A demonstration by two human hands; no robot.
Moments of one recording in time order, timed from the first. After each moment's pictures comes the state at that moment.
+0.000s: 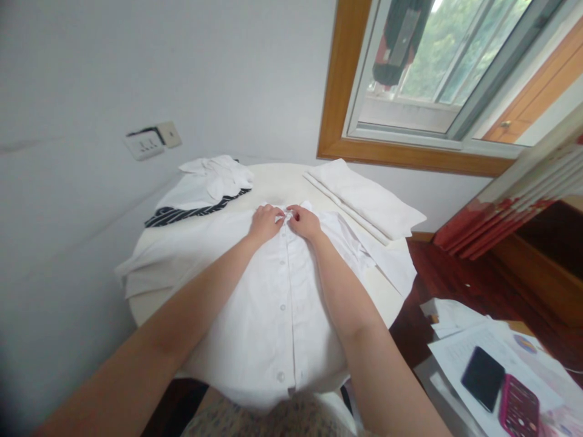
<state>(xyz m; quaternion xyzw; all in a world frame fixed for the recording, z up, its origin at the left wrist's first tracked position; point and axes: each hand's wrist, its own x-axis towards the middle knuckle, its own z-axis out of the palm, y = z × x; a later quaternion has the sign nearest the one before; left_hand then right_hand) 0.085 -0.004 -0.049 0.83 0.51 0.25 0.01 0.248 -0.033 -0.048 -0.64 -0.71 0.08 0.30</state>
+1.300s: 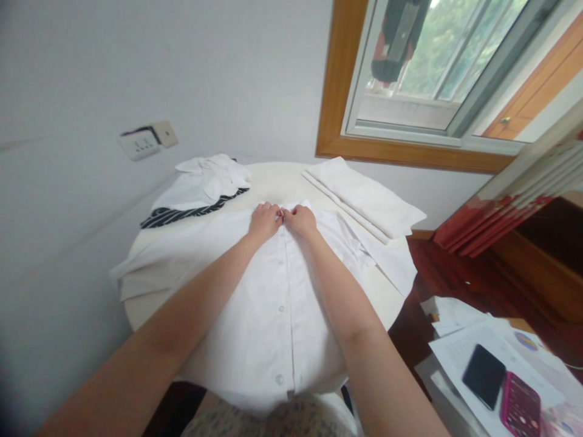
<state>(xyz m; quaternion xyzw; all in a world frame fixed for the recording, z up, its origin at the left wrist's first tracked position) 0.092 -0.007 -0.039 0.83 0.52 0.21 -0.01 0.225 -0.033 -0.026 -0.75 -0.60 0.10 0.28</state>
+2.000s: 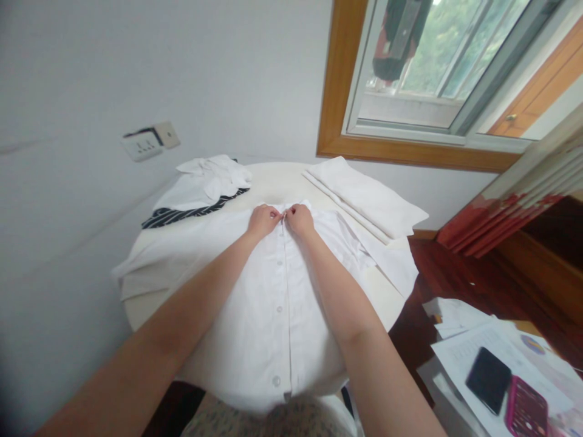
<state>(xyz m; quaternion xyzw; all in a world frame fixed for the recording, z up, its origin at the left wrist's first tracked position) 0.089 0.014 -0.047 0.81 0.52 0.26 0.06 0.227 -0.026 -0.032 -0.71 -0.61 0.10 0.33</state>
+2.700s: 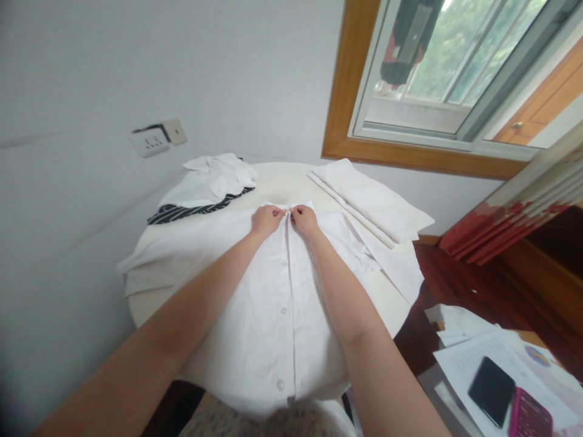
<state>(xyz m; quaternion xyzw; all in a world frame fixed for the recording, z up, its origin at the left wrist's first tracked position) 0.090 0.009 -0.047 0.75 0.59 0.28 0.10 0.235 -0.005 -0.060 -0.64 -0.60 0.22 0.42</state>
